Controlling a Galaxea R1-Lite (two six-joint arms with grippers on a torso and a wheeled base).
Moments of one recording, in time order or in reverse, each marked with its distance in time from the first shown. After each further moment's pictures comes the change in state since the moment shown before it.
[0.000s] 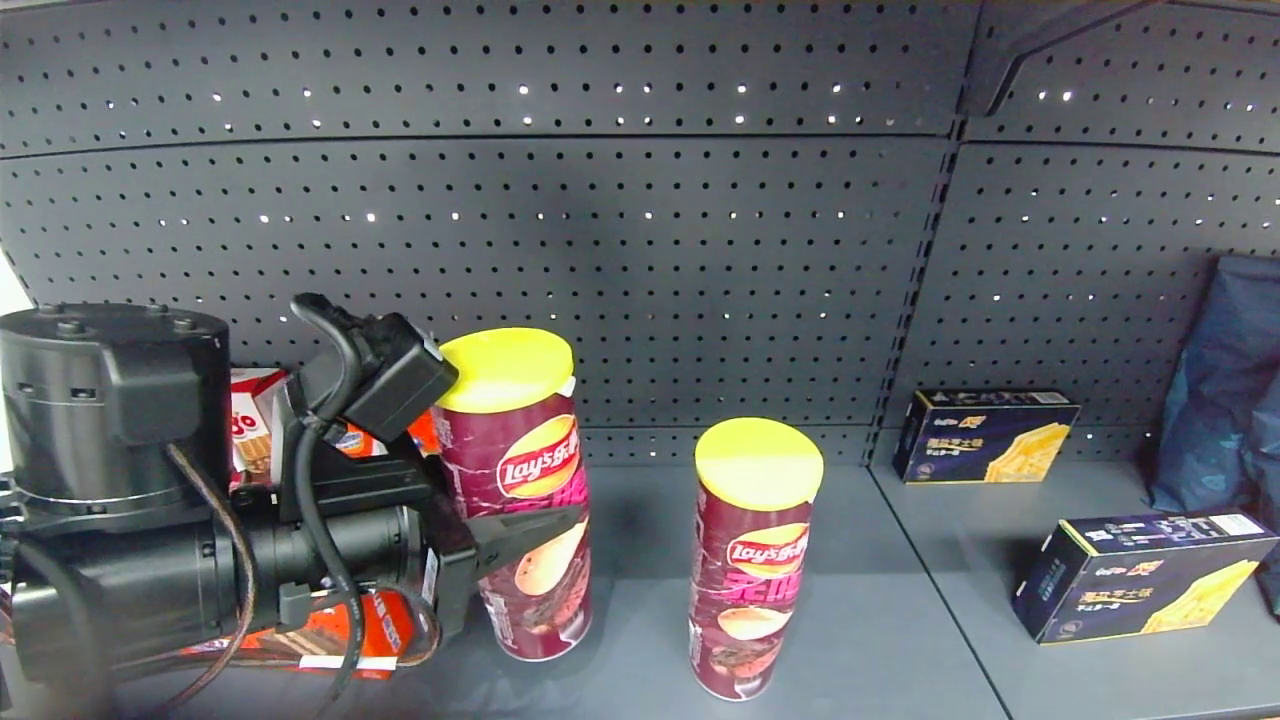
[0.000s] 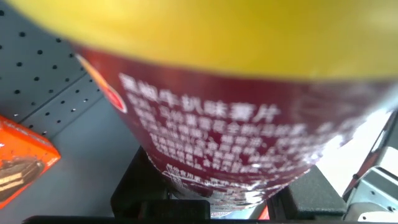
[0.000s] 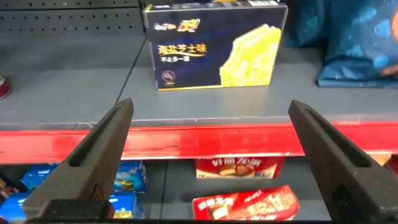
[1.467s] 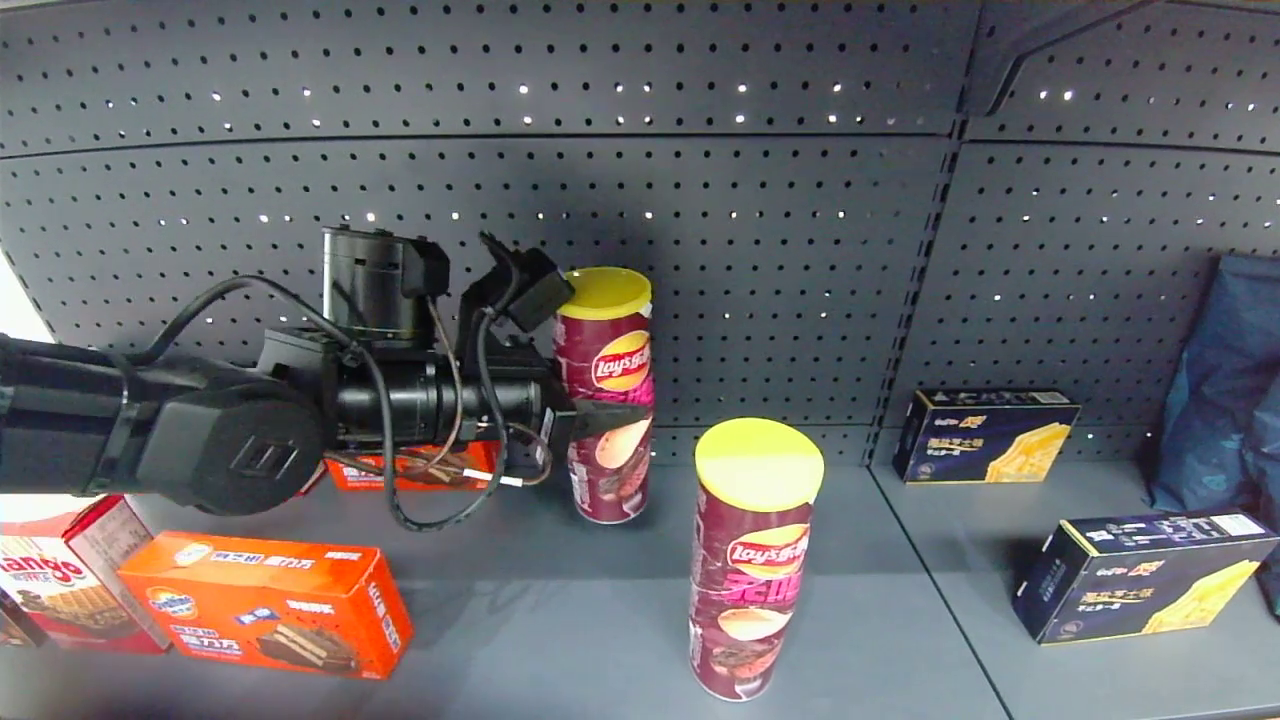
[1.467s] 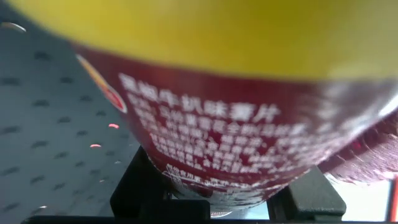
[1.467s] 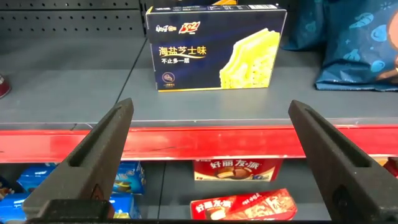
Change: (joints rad) left arm 0.140 0.426 -0.427 0.011 -0.283 0.151; right arm 0.000 -0.019 0.002 0.000 0.004 -0.007
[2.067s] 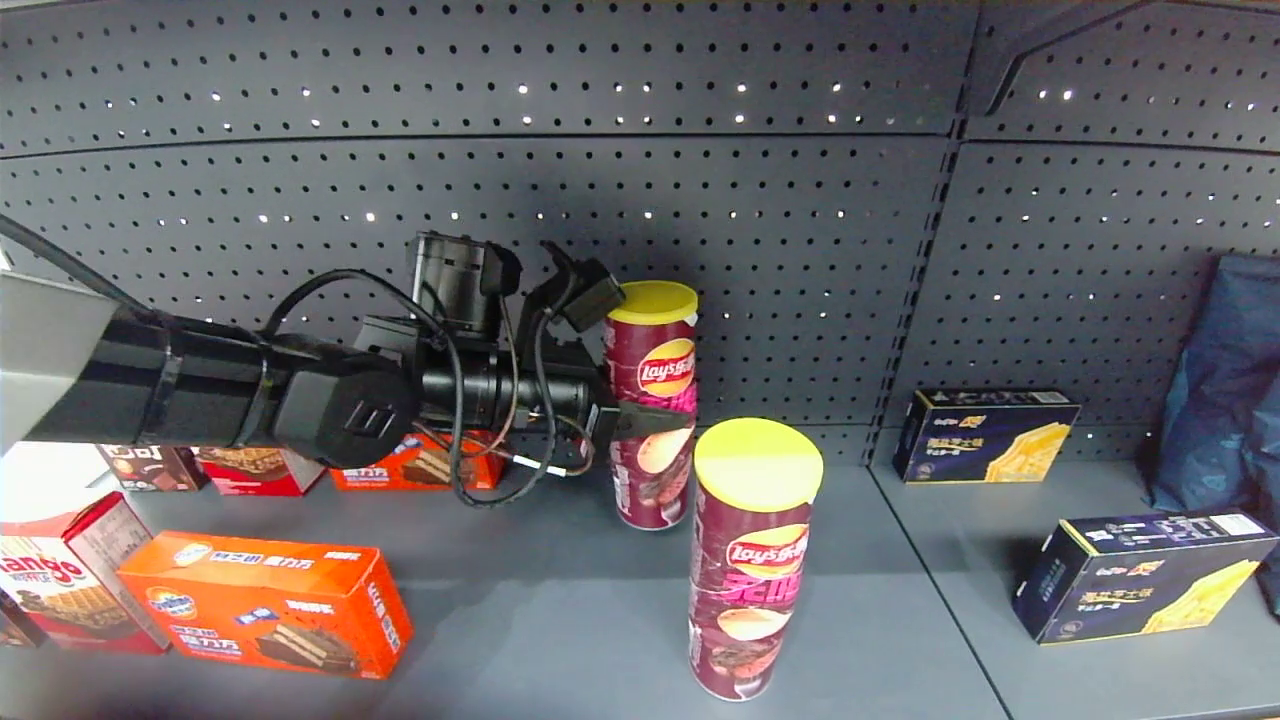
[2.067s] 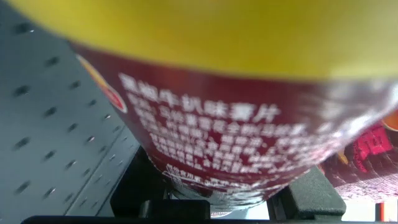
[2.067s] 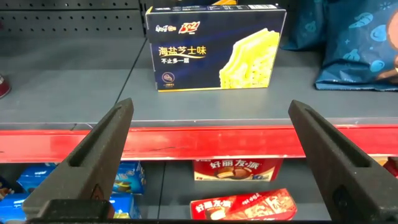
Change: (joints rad) left arm -0.020 0.142 -0.178 0.098 -0.126 0.002; right arm -0.001 0.000 0.000 0.000 -0.001 0.000
